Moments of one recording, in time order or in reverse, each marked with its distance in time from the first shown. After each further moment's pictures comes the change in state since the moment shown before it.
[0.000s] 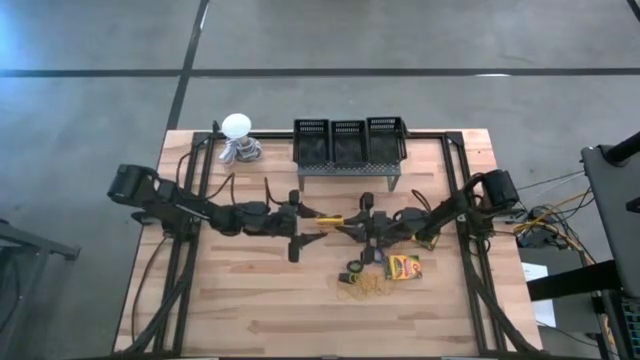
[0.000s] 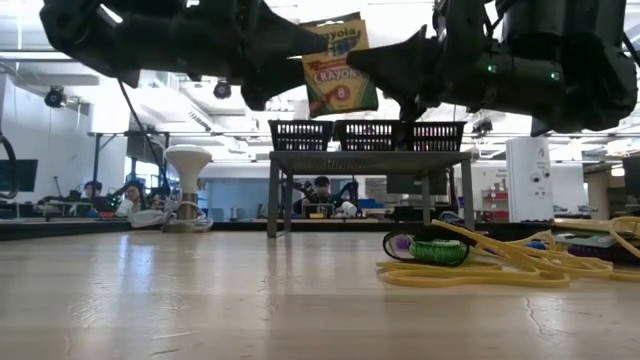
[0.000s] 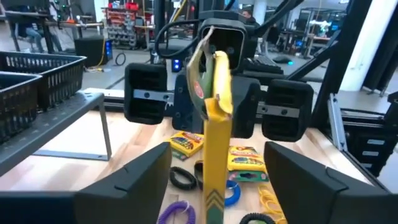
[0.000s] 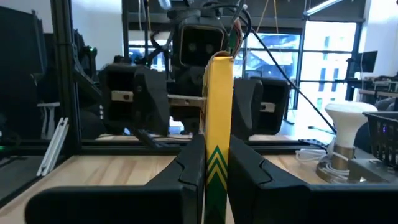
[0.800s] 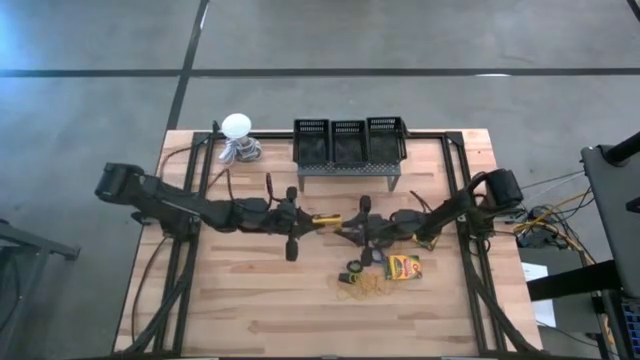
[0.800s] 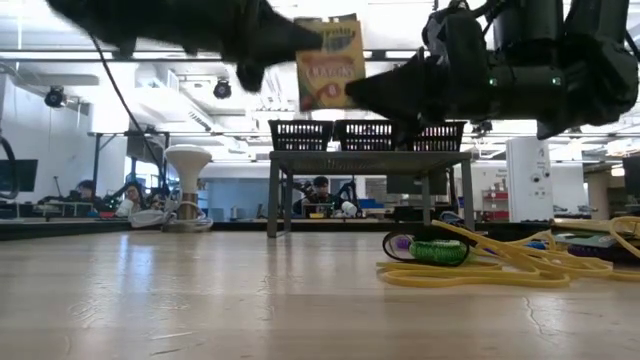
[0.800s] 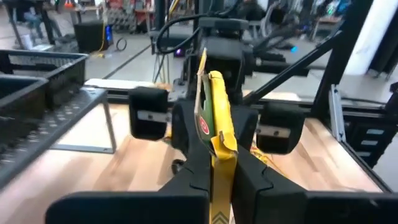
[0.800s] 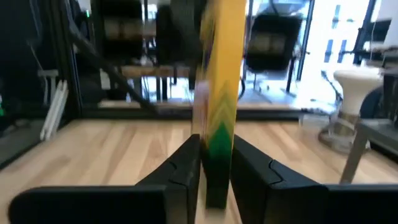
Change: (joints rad) left arm -0.009 -0.124 0.086 -0.299 -0.019 0.001; right arm 0.000 -0.037 -0.003 -0.207 -0.001 0.022
